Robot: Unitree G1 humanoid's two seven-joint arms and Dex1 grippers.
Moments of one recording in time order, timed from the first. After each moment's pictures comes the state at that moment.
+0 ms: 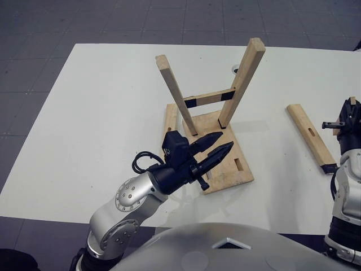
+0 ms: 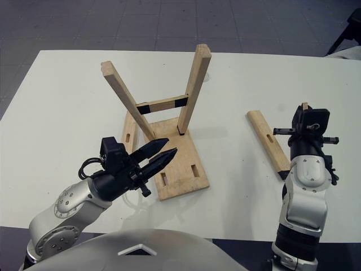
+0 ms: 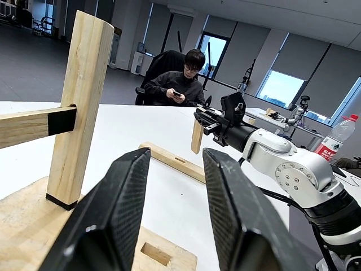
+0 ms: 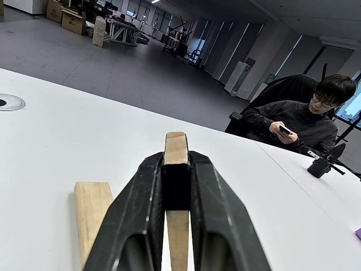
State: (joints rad) left arm 0.28 0.35 -0.30 -0.90 -0.72 0.56 -0.28; right arm 0.15 -0.37 -0.36 -0.41 -0.02 0.40 0.10
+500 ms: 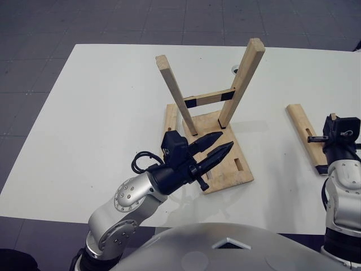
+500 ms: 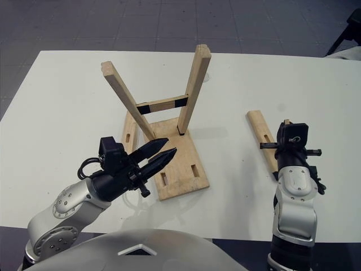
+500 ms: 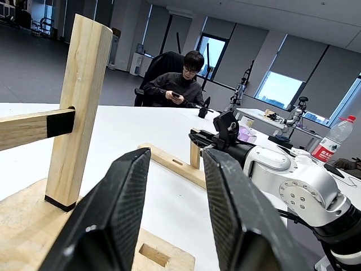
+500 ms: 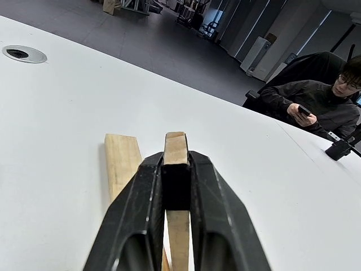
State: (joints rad) left arm 0.28 0.35 -0.30 -0.91 -0.74 0.56 -0.27; right arm 0.25 -0.34 -0.27 -0.48 -0.05 0.47 0.11
